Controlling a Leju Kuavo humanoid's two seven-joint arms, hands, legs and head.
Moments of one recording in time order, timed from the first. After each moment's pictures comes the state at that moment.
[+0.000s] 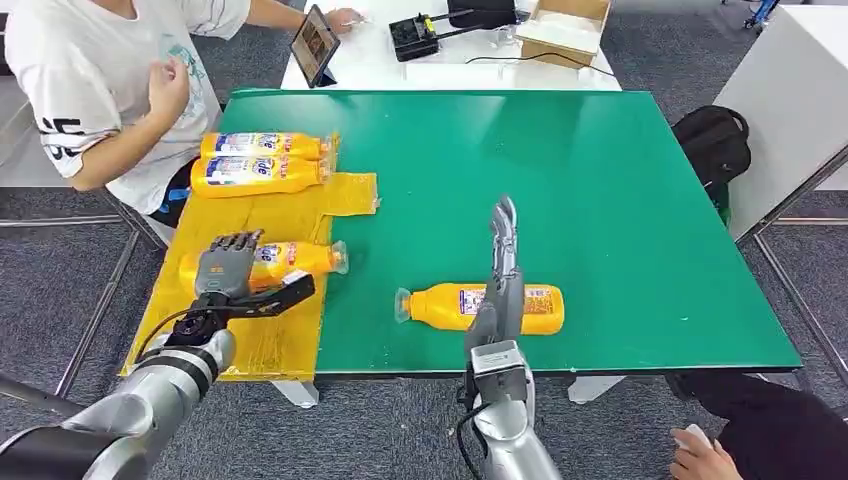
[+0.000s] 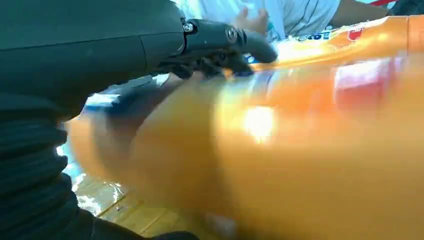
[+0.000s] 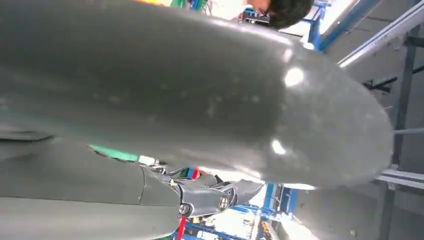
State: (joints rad) left arm -0.72 0.00 -0.20 -0.30 -1.45 0.46 -0.05; right arm -0.11 0.29 0.32 -1.41 0.17 -0.44 -0.66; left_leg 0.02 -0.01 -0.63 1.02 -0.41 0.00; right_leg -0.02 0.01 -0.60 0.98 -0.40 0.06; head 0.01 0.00
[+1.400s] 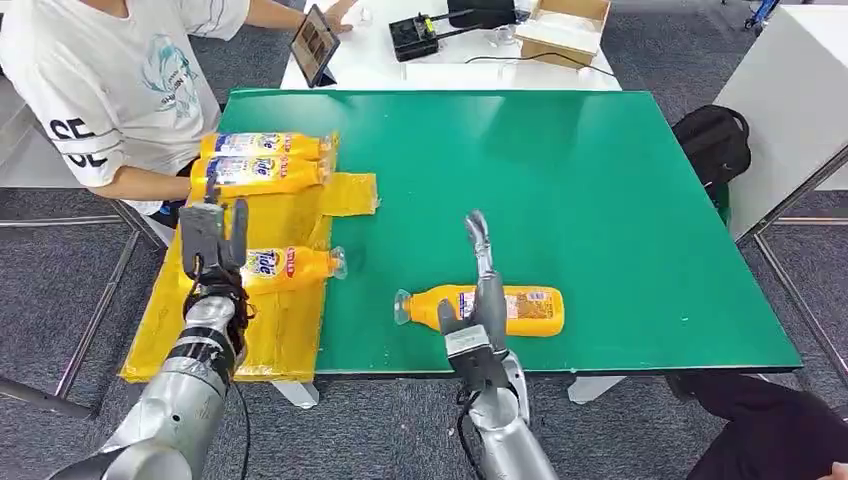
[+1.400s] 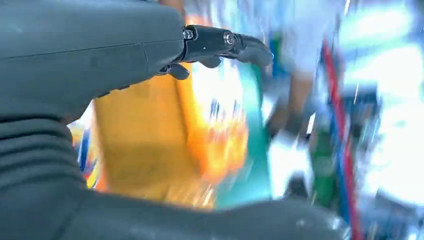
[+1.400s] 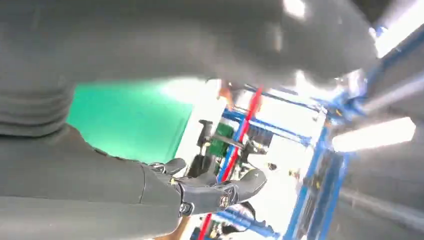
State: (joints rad) left arm -0.64 -0.21 0.28 -0.67 -0.42 0.33 -0.70; right arm -0.16 0.32 0.20 -1.21 0.37 -0.36 -0.62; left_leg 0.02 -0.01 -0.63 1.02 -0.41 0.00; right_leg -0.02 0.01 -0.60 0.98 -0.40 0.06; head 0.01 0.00
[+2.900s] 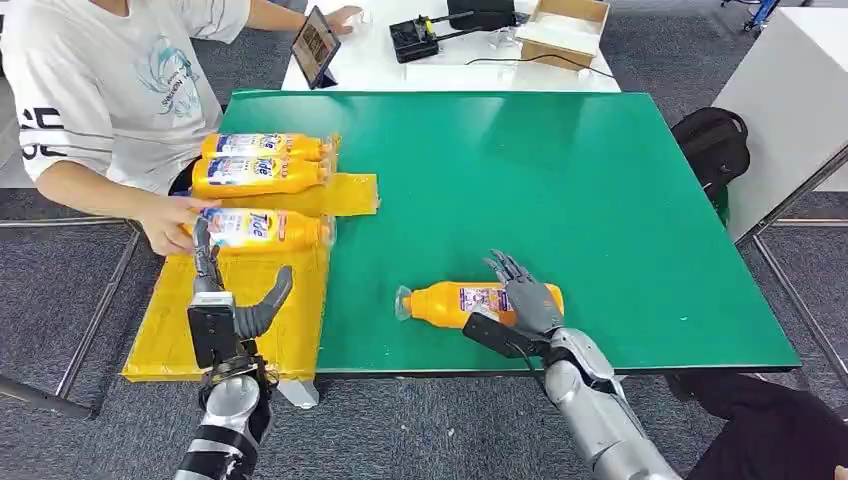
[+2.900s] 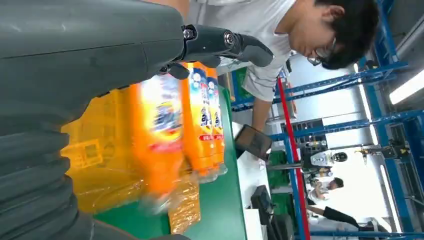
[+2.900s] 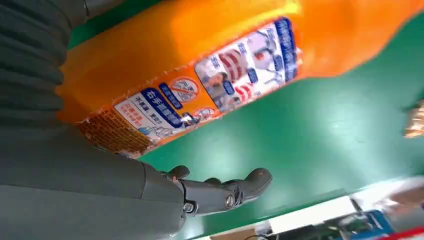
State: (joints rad) left arm -0.20 -0.24 -0.13 -1.21 -0.24 0.55 -0.70; right arm -0.37 -0.03 0.20 -0.86 0.79 -0.12 -0.22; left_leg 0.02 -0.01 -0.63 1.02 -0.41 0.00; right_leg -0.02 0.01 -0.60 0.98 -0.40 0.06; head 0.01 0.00
